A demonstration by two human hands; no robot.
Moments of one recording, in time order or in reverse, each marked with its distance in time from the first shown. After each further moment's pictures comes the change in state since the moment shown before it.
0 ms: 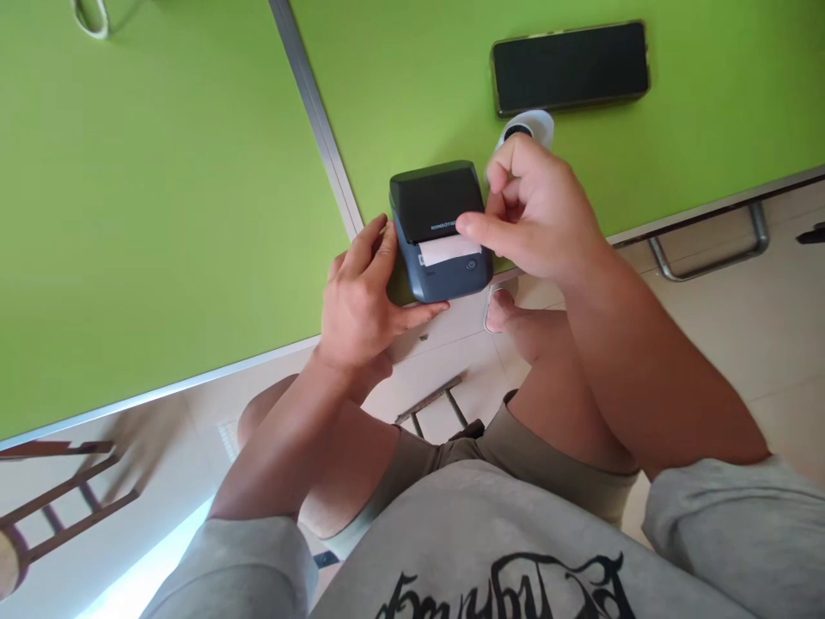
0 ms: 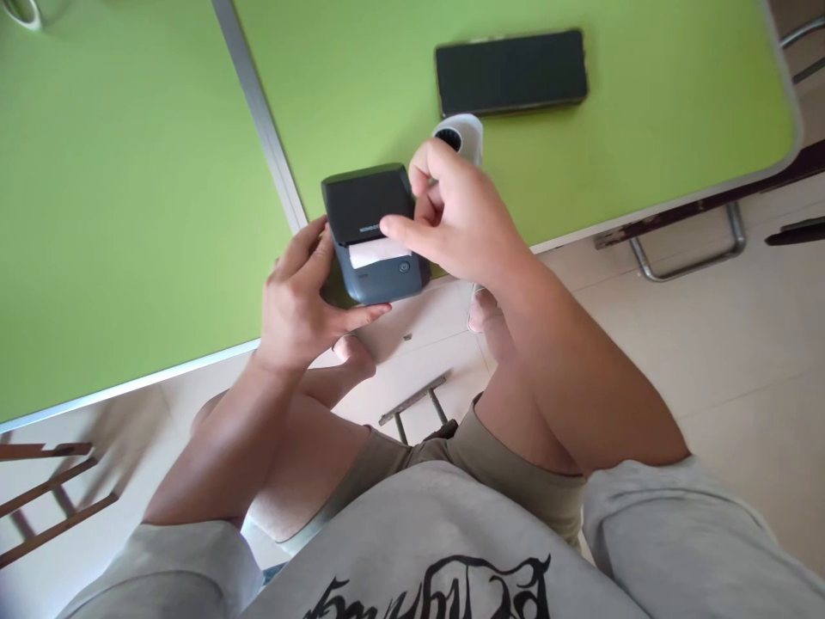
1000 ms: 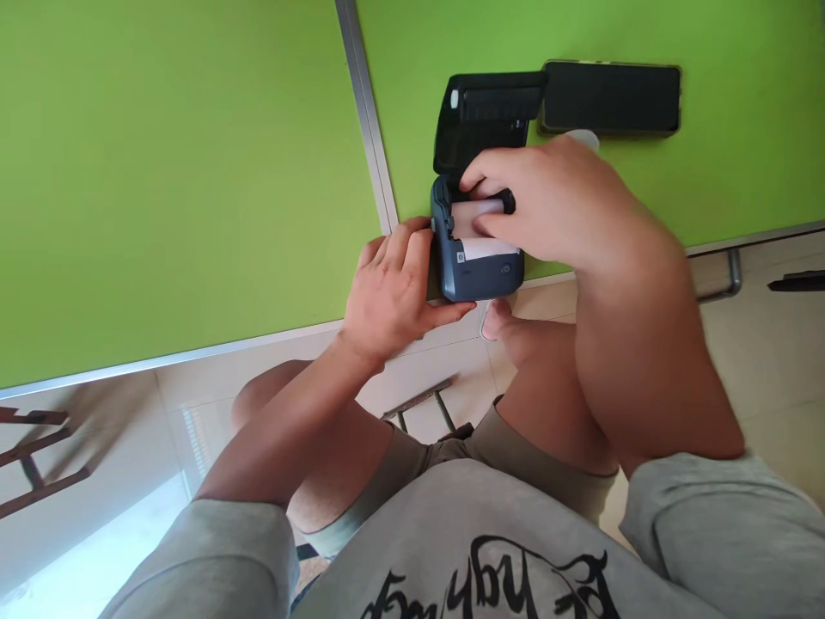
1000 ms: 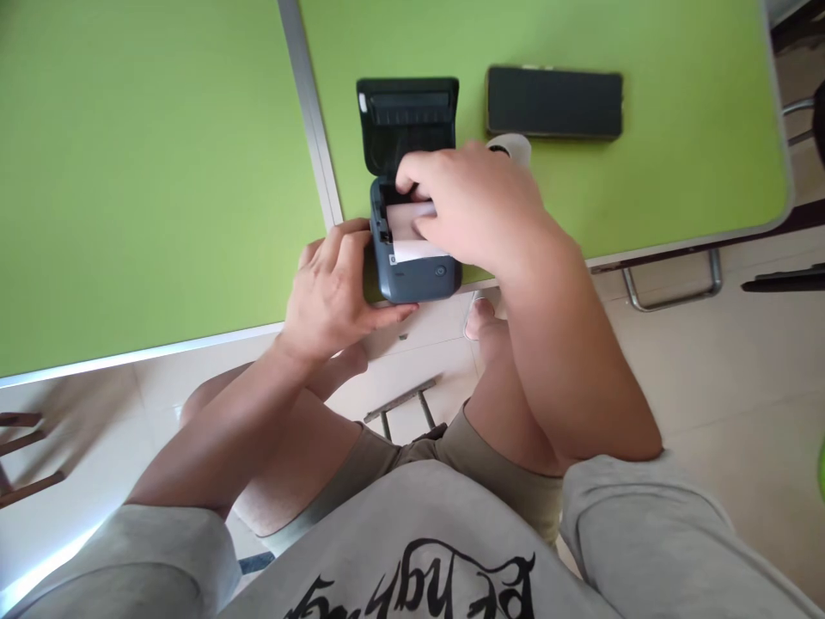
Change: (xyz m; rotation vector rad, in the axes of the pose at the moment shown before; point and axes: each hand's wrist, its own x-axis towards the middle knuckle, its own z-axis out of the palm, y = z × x) left_hand -0.002 0.007 0.005 0.045 0.020 0.046; right_hand 0.043 -0.030 0.007 -0.749 -0.179 -0.156
